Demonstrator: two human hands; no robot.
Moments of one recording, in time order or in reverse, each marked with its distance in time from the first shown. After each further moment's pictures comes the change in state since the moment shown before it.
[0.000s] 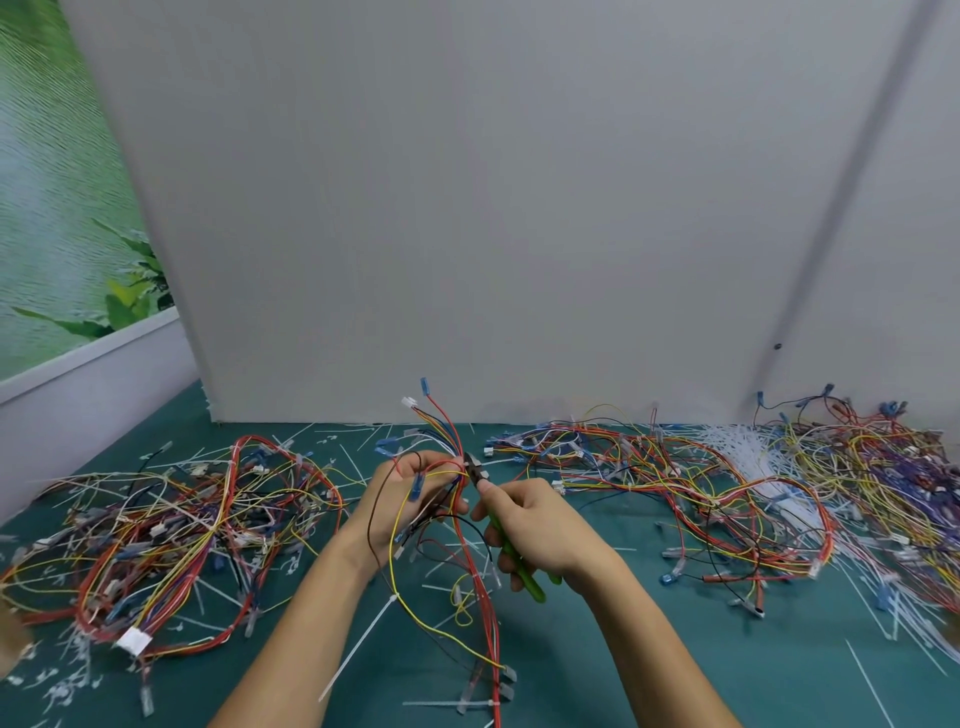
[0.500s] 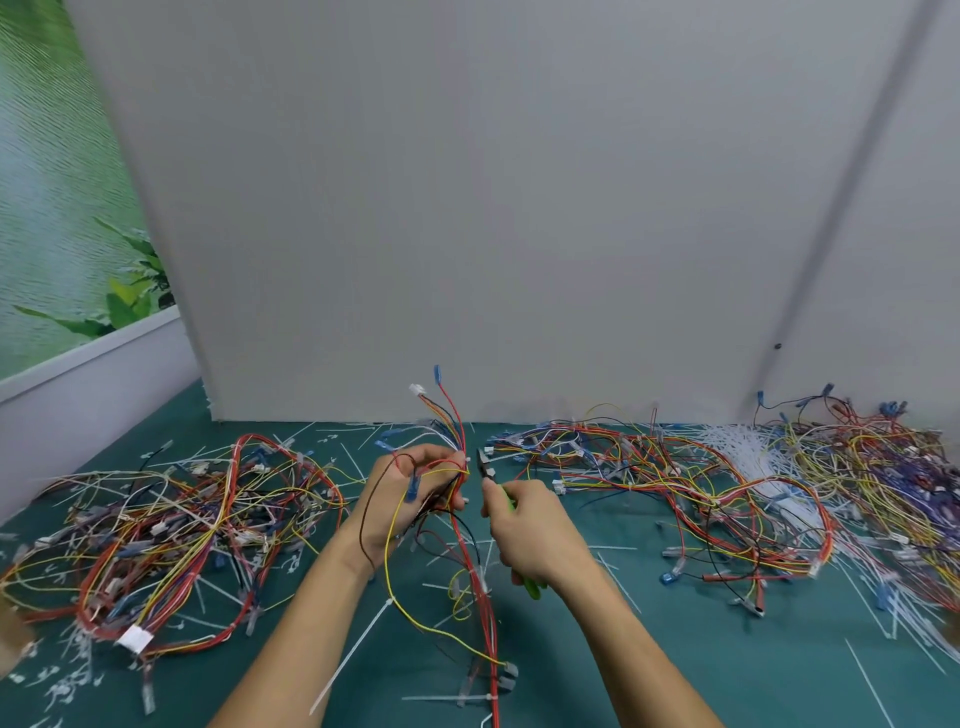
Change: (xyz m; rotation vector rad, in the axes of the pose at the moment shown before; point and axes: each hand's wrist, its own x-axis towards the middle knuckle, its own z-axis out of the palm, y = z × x) left_hand -0.003 0.004 0.002 0.036 -0.023 0.118; right_hand 0.005 0.003 0.015 -0.172 0.211 0.028
